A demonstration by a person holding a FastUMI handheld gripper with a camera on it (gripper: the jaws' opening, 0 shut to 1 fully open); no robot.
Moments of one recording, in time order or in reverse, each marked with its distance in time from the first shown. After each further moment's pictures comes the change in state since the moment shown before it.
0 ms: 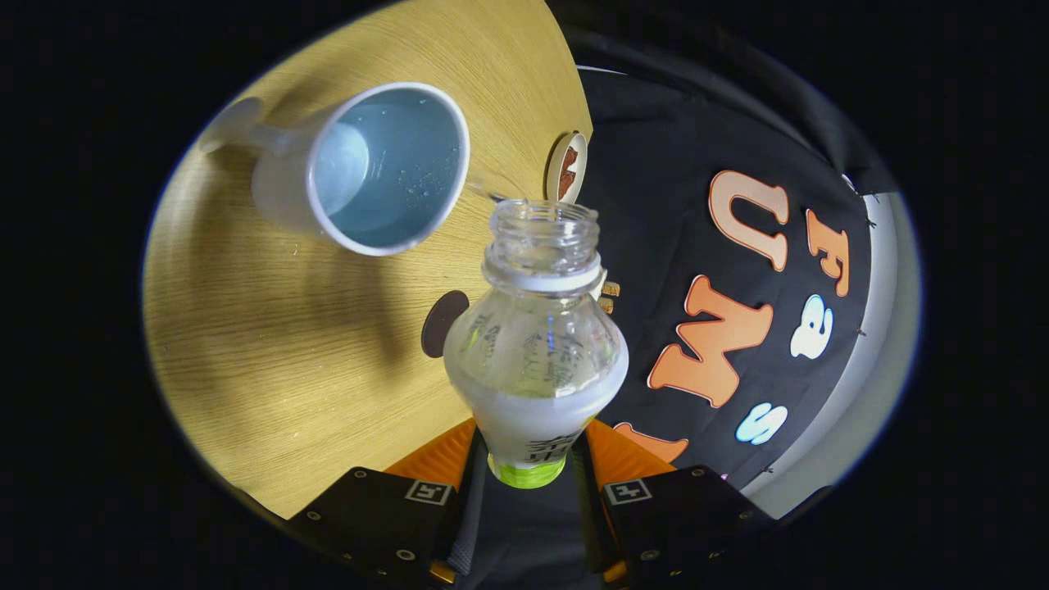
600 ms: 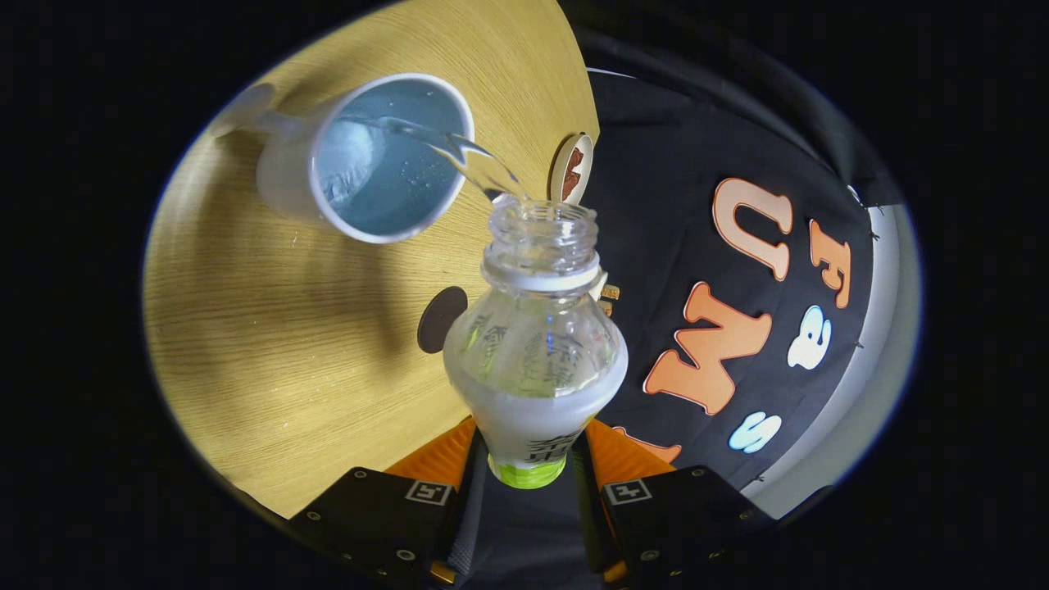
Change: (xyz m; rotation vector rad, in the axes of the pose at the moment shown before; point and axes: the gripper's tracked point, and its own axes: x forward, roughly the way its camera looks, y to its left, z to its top) arm 0.005 -0.005 -0.004 -0.038 -0.006 -0.007
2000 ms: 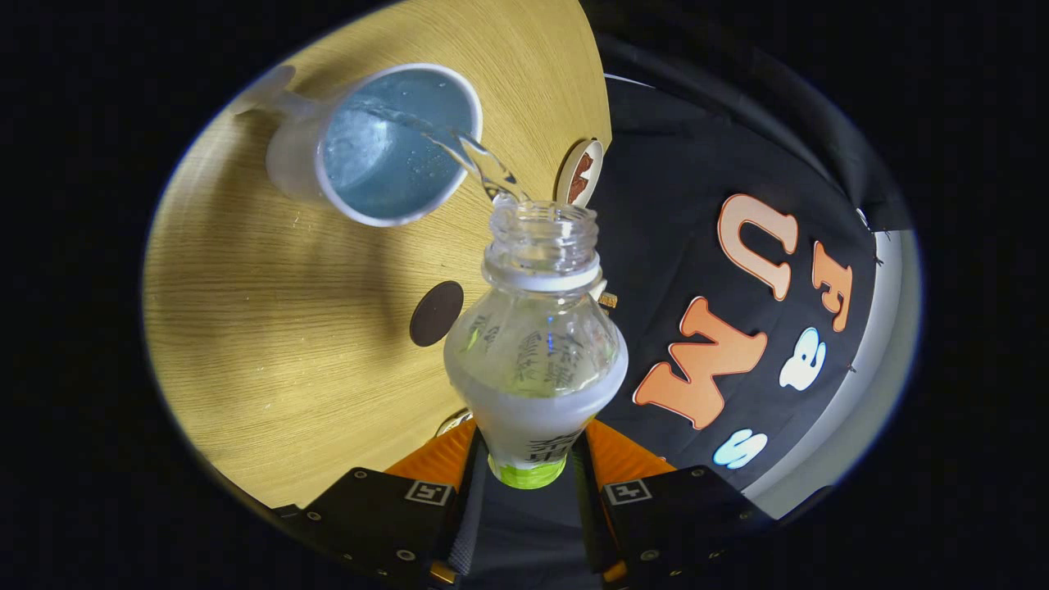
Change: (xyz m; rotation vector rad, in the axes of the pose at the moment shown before) arm 0.007 -0.001 -0.003 -0.087 -0.017 -0.015
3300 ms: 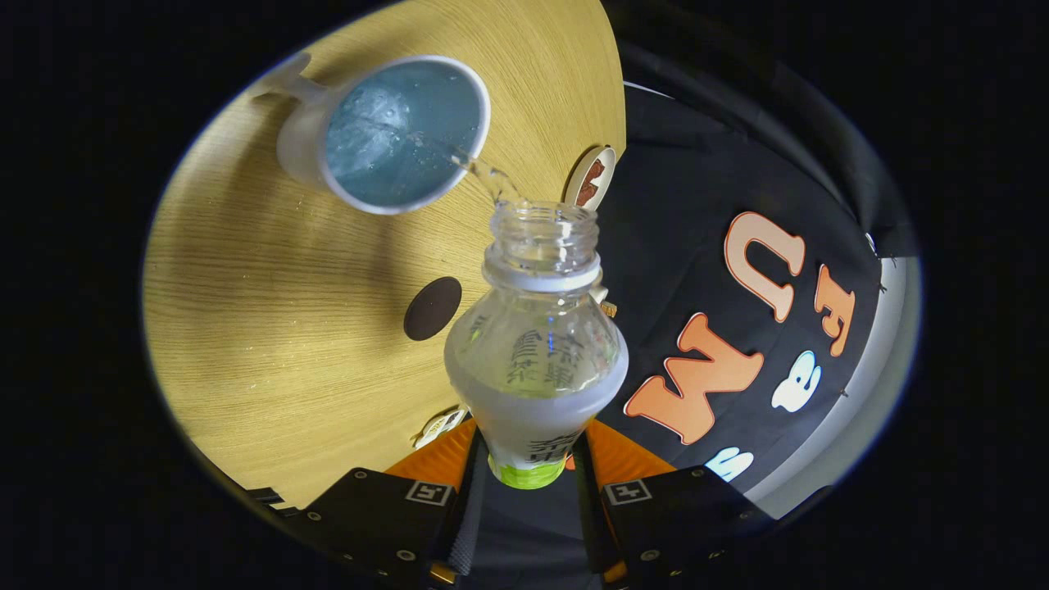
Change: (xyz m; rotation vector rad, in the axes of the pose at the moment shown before) arm 0.006 -0.011 0.002 -0.093 -0.017 0.000
